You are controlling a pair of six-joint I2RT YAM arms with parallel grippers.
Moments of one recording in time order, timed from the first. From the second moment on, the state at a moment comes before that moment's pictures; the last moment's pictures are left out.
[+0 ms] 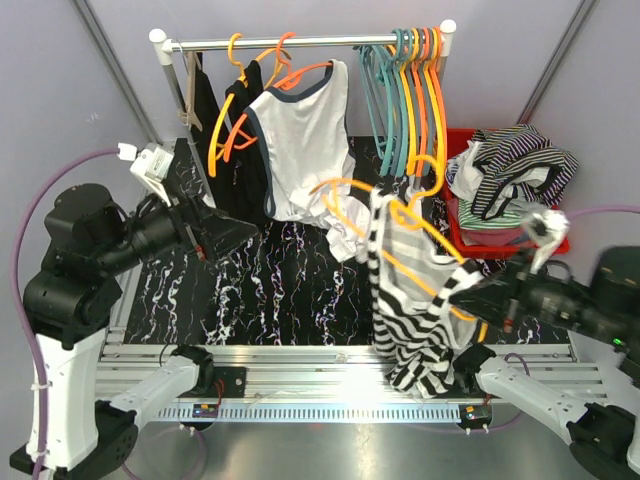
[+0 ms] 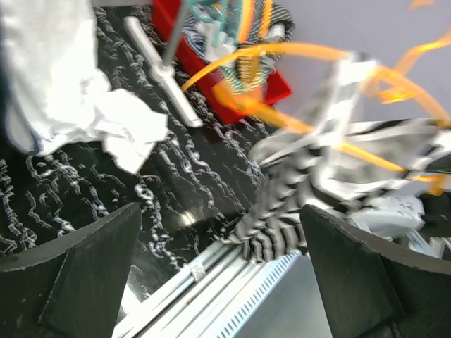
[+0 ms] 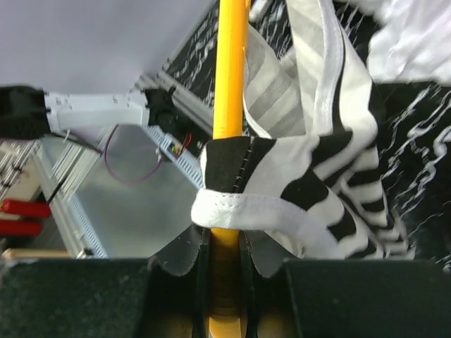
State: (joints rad) left arm -0.30 0.90 1.65 -0.99 0.55 -0.42; right arm 0.63 0.77 1.80 -1.36 -0.31 0.42
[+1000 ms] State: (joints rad) left arm -1.15 1.27 1.67 -0.93 -0.38 -0.50; right arm 0.63 0.78 1.49 -1.17 -0.57 0.51
